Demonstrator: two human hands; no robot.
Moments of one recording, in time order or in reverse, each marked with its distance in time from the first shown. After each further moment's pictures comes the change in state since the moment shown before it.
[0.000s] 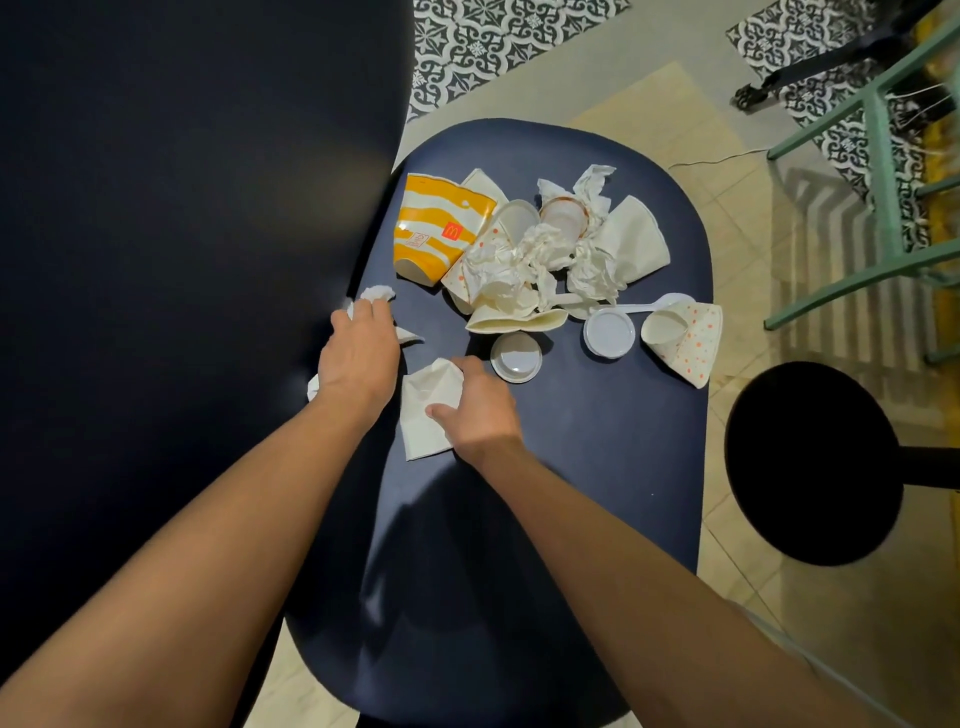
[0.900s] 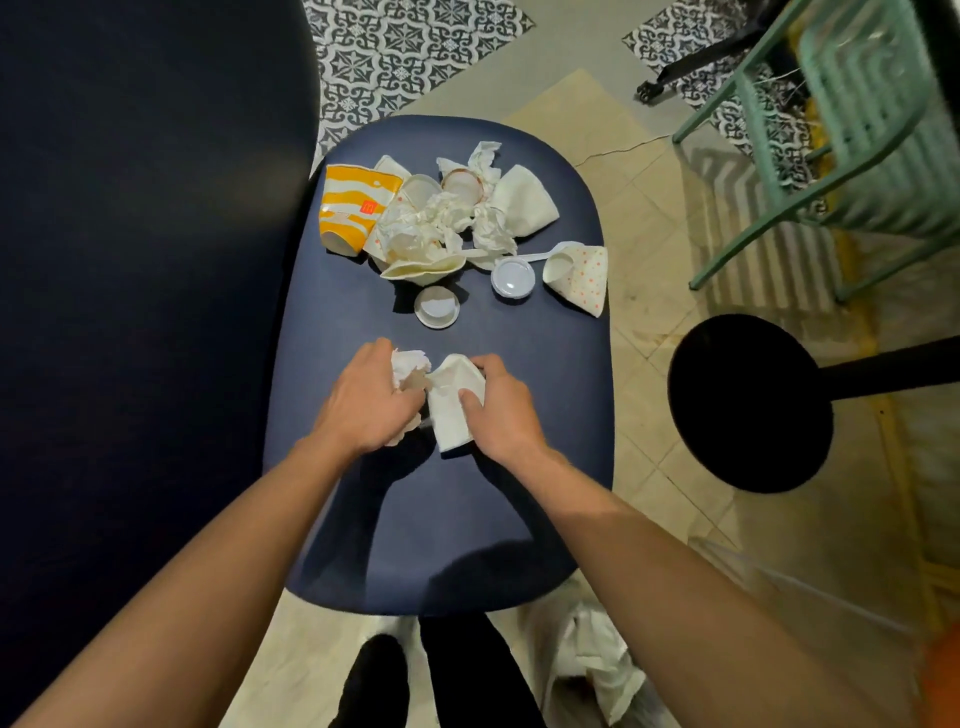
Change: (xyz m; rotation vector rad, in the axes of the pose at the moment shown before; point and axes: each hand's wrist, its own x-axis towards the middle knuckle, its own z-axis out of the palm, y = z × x) left_hand -0.135 0.049 -0.009 -0.466 -0.138 0.170; right_hand -0.112 0.079 -0.042 0.197 0.138 -0.014
